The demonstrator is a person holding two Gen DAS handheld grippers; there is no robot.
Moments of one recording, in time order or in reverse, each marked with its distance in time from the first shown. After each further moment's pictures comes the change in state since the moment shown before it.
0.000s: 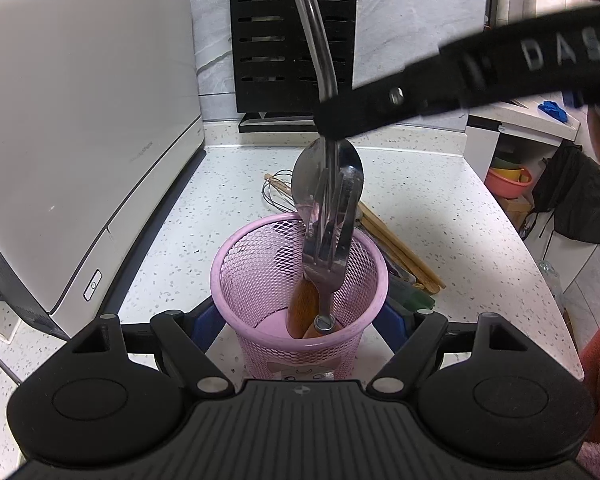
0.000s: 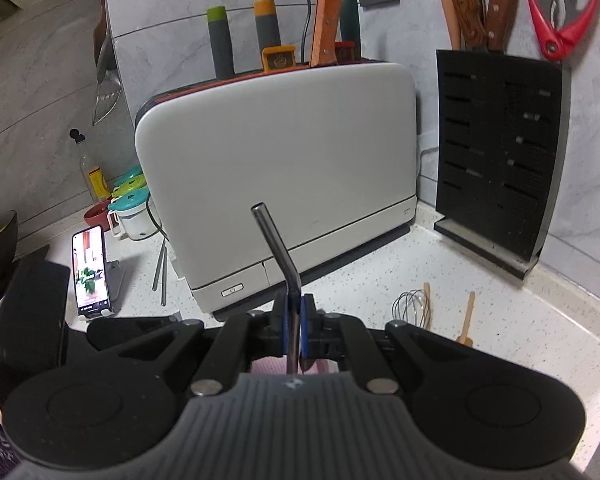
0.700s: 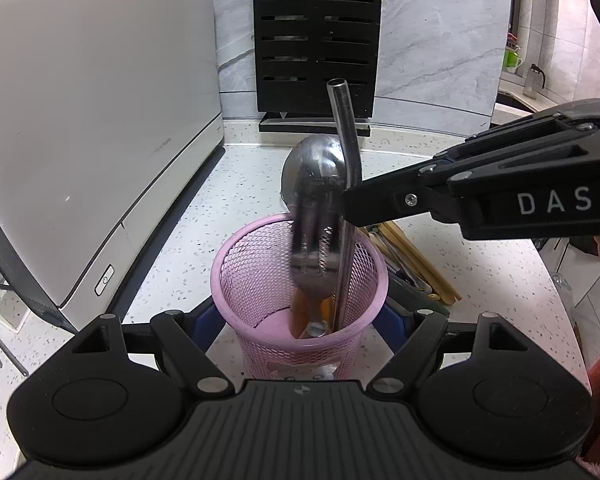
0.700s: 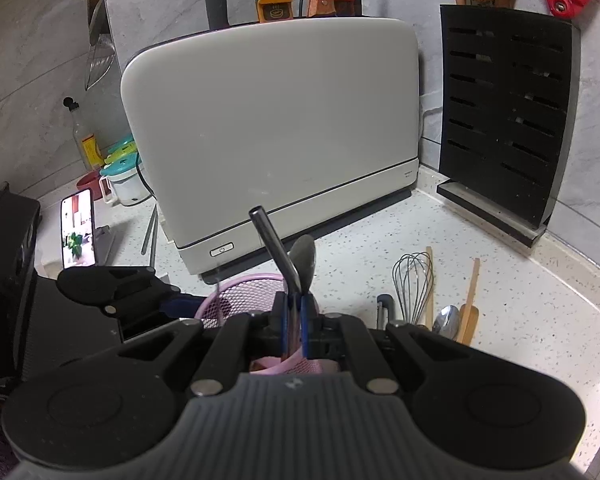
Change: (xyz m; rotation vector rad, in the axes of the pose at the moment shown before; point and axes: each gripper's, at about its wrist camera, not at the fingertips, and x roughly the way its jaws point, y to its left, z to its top) left arm 0.003 0.004 0.002 -0.047 -0.001 0.049; right arm 0.022 -0.005 -0.020 -0.012 0.088 -0.005
